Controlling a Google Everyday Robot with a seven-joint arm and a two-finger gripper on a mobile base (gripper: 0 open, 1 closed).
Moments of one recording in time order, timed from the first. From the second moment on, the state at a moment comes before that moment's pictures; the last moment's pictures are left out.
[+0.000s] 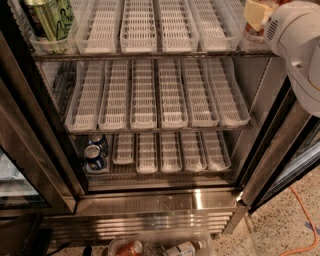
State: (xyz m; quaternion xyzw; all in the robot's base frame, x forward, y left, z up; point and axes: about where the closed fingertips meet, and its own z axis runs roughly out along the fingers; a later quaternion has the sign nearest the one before) arm 0.650 -0.255 1.095 0.00 0.68 -0.01 0.74
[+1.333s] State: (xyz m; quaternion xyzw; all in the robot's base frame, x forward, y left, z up) arm 0.609 -0.235 1.118 -0.02 0.67 0.01 0.74
